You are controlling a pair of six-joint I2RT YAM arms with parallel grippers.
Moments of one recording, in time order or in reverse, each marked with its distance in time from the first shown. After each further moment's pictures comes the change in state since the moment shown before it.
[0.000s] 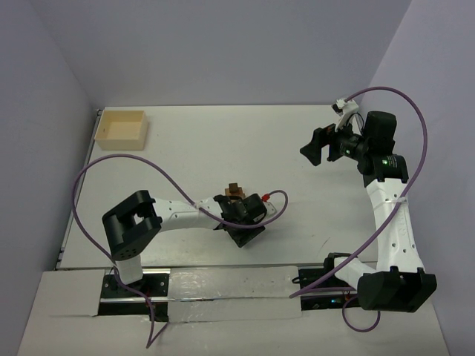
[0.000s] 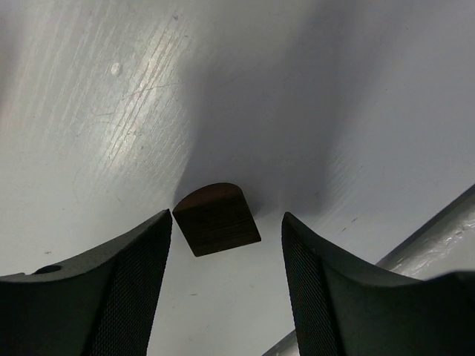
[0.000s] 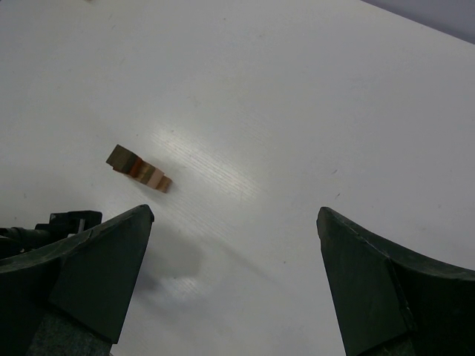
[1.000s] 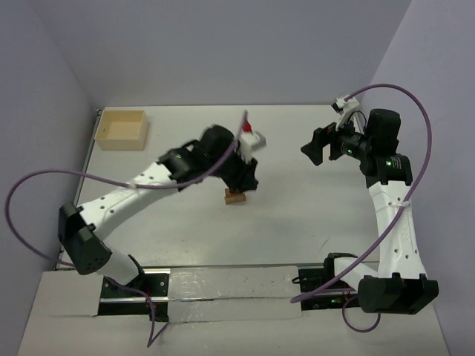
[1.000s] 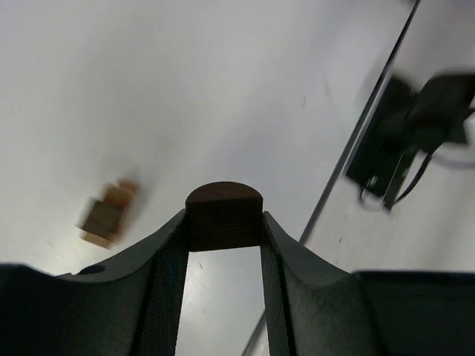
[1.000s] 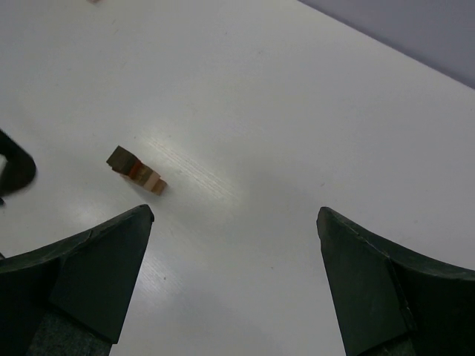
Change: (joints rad) left arm 0.316 -0.294 0.358 -0.053 0.442 0.011; right arm 0.017 -0.019 0.065 -0.040 -0.001 -0.055
